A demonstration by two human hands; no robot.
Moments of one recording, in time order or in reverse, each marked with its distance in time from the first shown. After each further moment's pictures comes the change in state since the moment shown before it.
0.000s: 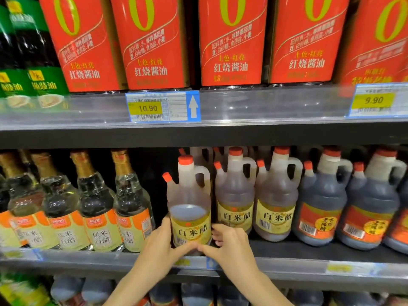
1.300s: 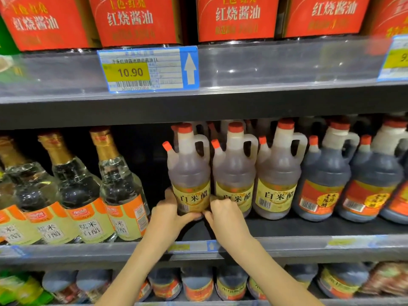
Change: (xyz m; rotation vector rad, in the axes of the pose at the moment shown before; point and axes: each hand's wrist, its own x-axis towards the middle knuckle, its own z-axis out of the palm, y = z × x) left_hand 0.036 0.009 0.016 0.127 0.064 -0.047; right_hand 0.019 -0.022 -0.005 -0.460 -0.117 0.056
